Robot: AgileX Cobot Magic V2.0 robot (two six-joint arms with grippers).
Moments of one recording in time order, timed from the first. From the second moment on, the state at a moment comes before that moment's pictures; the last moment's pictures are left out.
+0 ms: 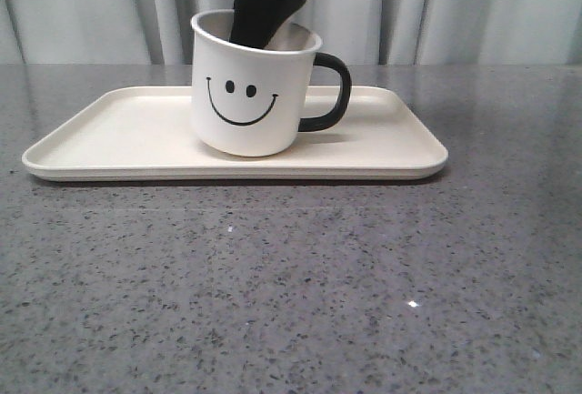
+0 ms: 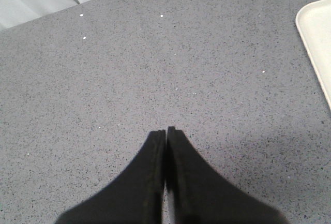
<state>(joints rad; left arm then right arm) -0.16 0.89 -1.36 0.32 1.28 0.01 0.55 2.10 -2.12 0.38 1.25 -1.16</state>
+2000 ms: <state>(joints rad) -0.16 0.89 -1.36 0.32 1.27 0.01 0.21 1.72 -2.22 0.45 1.20 -0.80</state>
